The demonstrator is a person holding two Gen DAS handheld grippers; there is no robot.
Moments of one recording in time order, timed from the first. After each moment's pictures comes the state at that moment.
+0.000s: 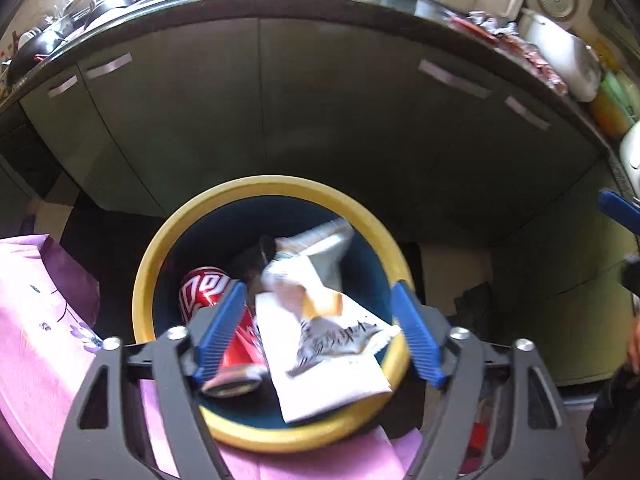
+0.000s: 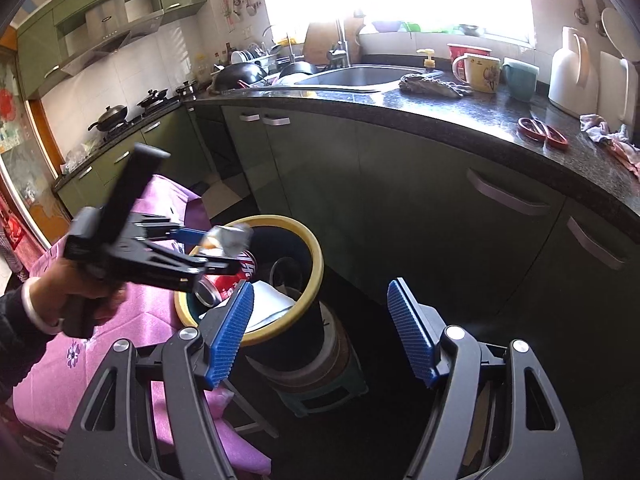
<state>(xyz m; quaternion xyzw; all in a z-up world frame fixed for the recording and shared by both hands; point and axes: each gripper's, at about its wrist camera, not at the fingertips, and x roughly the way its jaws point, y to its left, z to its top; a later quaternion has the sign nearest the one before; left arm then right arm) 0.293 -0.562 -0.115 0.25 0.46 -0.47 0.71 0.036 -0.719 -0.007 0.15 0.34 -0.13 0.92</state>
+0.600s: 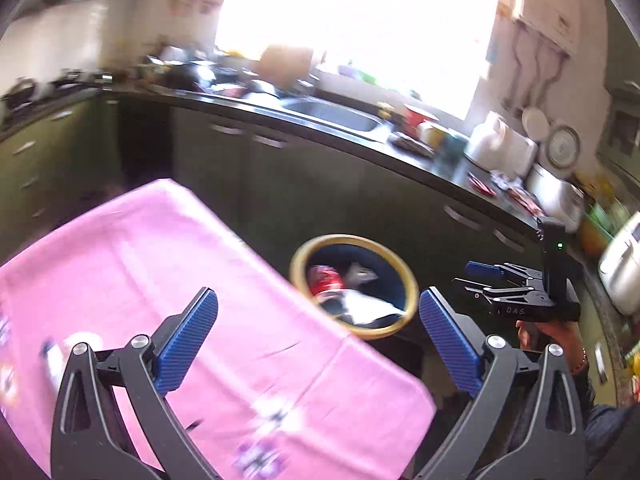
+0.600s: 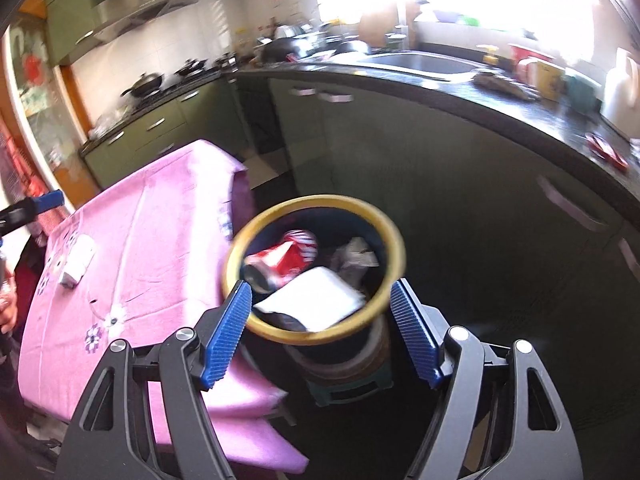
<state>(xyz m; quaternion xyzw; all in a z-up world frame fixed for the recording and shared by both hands) 0.221 -0.240 0.015 0.03 0.33 -0.38 0.86 0.109 -0.633 -0.021 0.10 0.38 -0.03 0.92</state>
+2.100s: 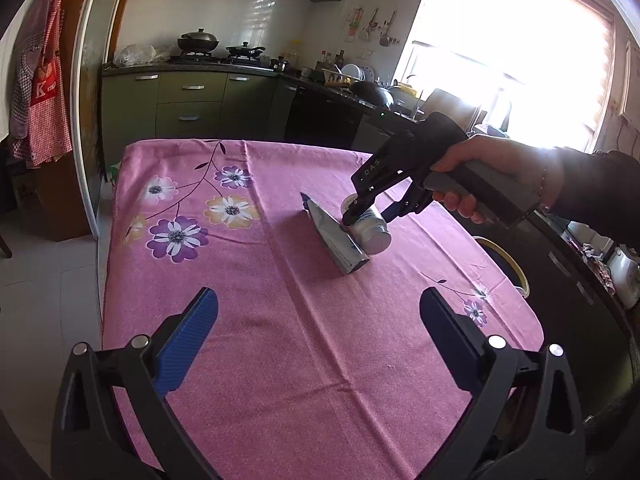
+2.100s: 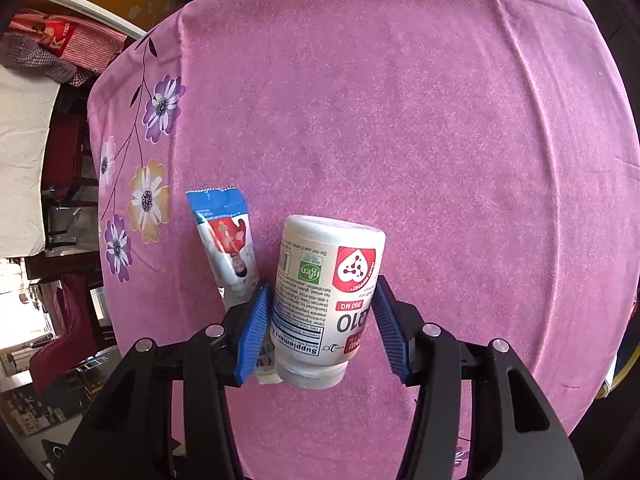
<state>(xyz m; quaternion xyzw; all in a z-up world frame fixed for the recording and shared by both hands) 0.146 0.064 -0.049 -0.09 0.32 -0.17 0.93 0.416 -0.205 -0.090 0.05 0.72 0.13 0.68</state>
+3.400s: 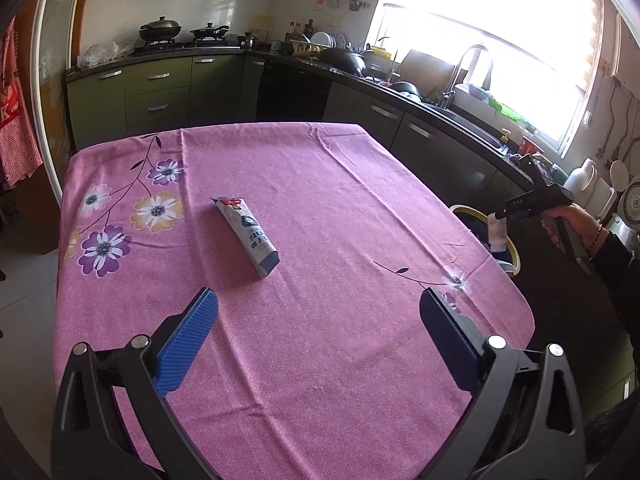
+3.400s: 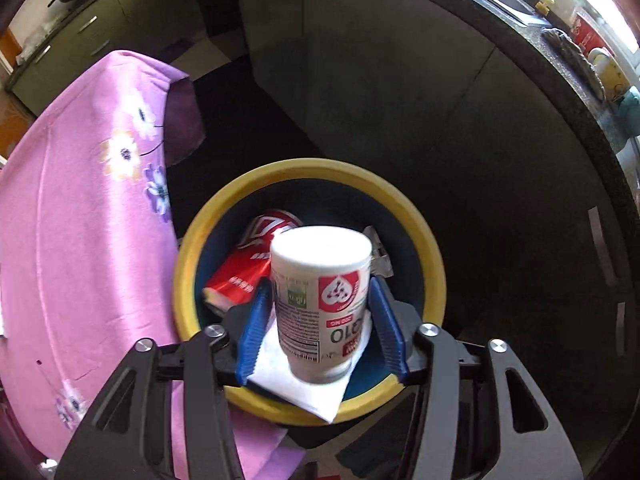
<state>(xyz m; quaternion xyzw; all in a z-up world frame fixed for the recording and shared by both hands) 0.170 -0.026 -0.042 -0.03 0.37 -0.21 0.91 0.310 -0.664 -0.078 0.06 0.59 -0.14 0.79</state>
